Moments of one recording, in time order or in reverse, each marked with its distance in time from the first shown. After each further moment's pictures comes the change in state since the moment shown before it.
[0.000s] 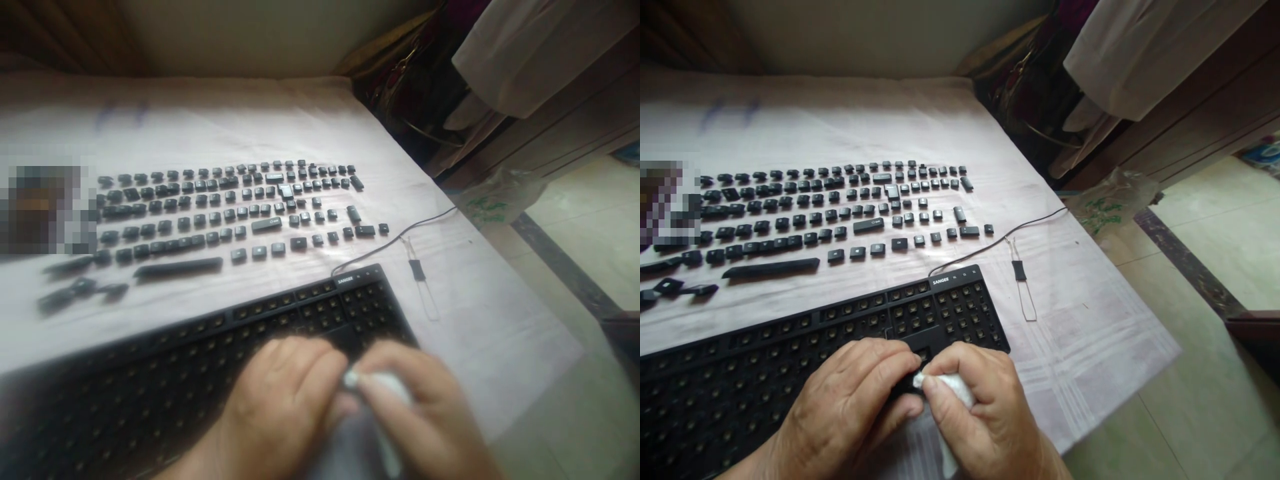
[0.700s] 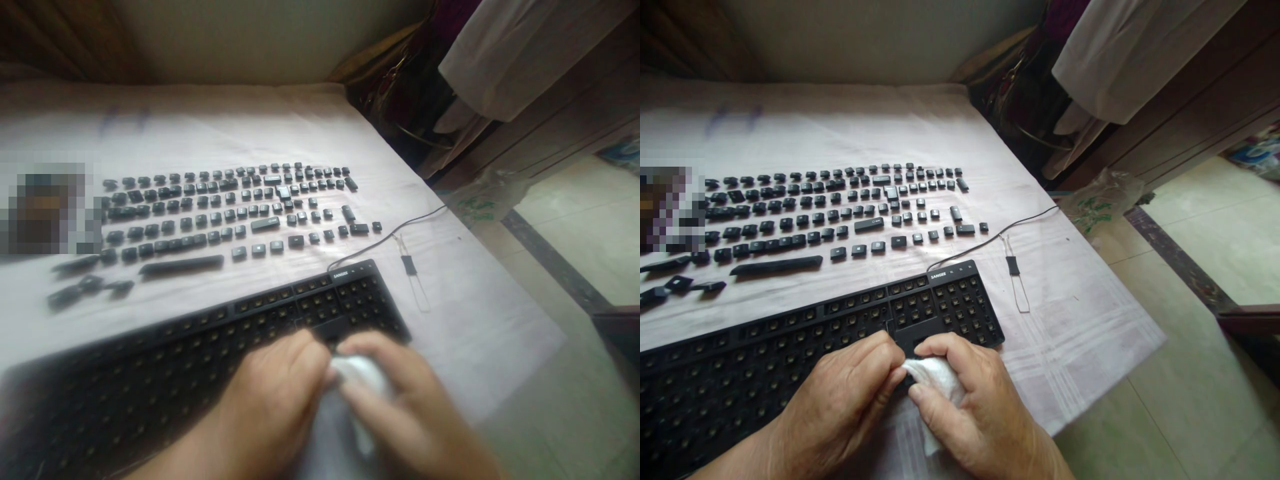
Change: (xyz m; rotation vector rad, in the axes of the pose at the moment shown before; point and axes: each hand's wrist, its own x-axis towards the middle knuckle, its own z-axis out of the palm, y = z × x) left_hand -0.006 0.000 -0.004 -0.214 -0.157 -0.079; right_hand -0.009 -0.004 0.002 -0.038 -0.082 0.026
